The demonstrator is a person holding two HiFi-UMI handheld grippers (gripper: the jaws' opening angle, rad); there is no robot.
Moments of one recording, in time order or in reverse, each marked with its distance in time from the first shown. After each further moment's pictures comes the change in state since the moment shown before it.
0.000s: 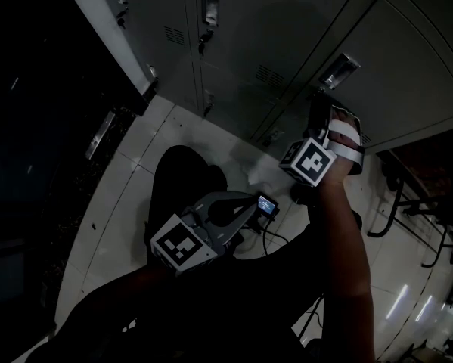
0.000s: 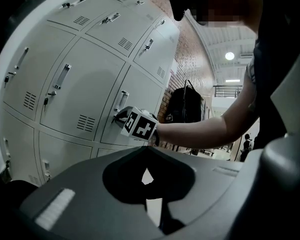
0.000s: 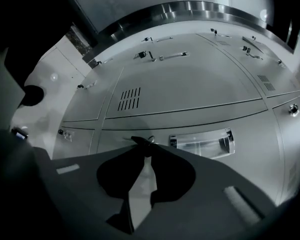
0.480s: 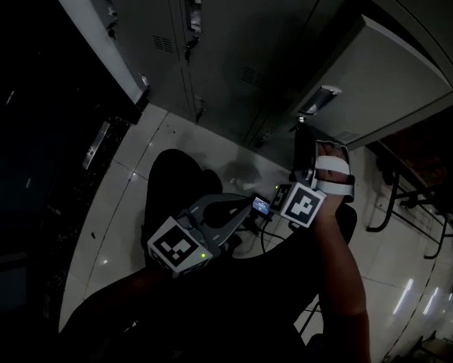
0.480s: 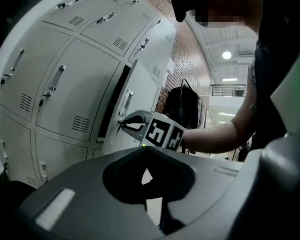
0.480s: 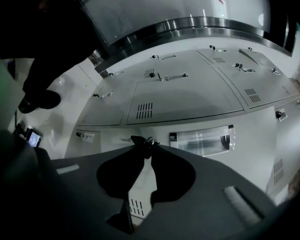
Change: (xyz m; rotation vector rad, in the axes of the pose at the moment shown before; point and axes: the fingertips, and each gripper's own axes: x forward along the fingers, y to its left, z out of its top) left arm 0.000 -0.016 -0.001 0.024 0.004 -0.025; right arm -0.087 0.027 -0.004 -0.035 -0.086 0.038
